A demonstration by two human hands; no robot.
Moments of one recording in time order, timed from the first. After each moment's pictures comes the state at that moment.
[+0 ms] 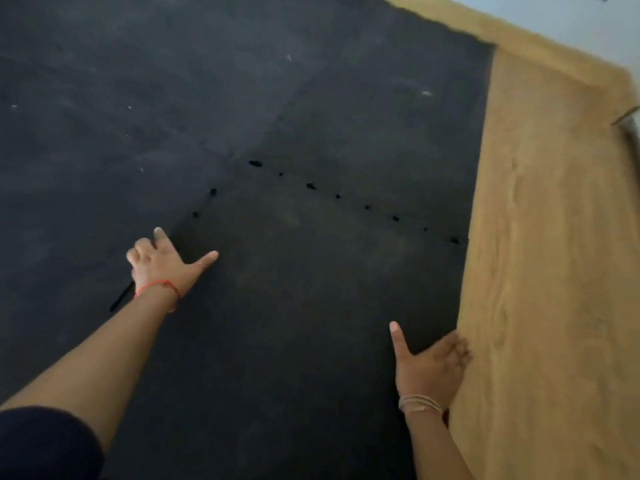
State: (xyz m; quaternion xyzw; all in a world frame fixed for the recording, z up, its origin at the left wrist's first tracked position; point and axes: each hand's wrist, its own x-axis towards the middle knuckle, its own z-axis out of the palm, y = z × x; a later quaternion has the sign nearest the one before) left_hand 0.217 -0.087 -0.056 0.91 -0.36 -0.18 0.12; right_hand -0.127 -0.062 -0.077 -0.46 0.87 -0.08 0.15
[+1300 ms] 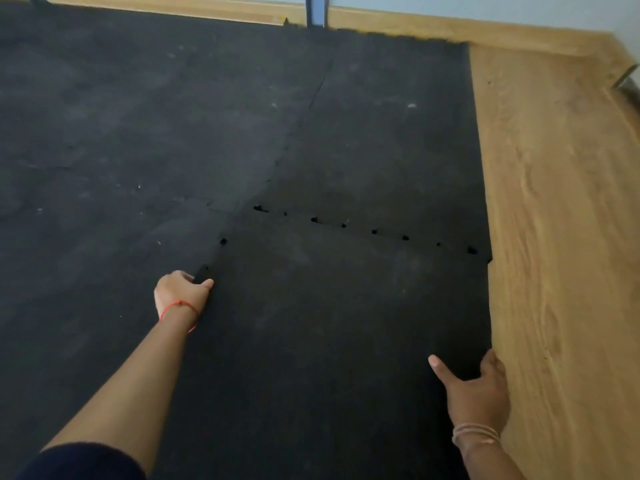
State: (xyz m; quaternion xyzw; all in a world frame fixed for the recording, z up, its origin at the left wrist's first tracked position) left_hand 0.256 -0.144 -0.040 0.90 -0.33 -0.20 0.21; right_hand -0.125 -0.073 -0.091 -0.37 0.88 -0.21 0.23
